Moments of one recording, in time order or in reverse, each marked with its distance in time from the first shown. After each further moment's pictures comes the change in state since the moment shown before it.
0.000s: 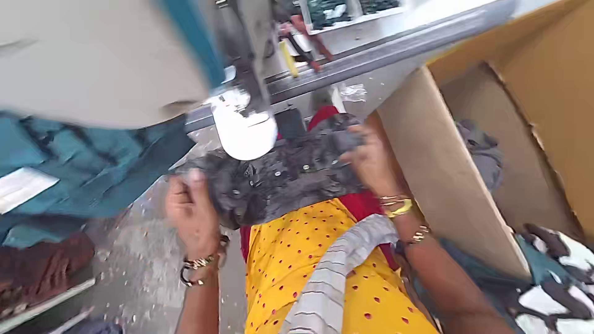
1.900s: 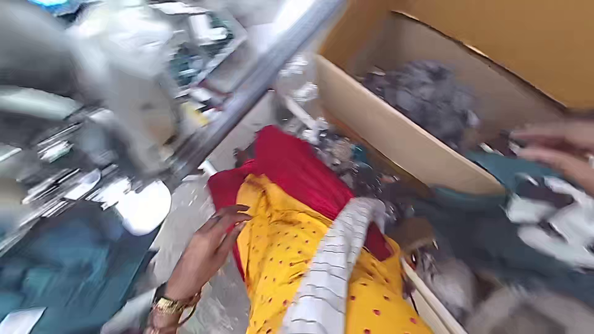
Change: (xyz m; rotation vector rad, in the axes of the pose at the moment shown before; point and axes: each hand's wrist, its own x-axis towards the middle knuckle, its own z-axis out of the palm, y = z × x) left_hand 0.019 0.025 0.040 0.344 -1.182 0.644; right_hand -0.214 0.003 -0.301 -0.874 0.185 0.195
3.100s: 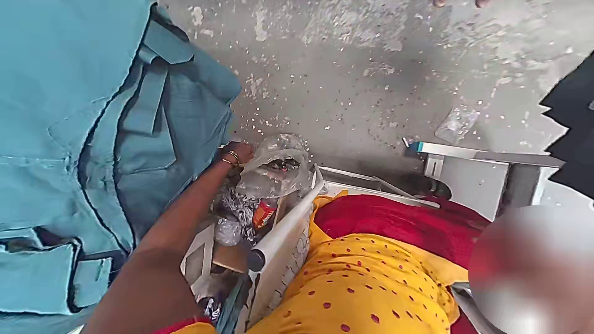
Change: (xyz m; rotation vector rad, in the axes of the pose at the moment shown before) left_hand -0.412 0.199 0.443 -1.184 0.456 -2.030; right_hand 0.069 -0.612 0.288 -0.687 -1.038 -2.049
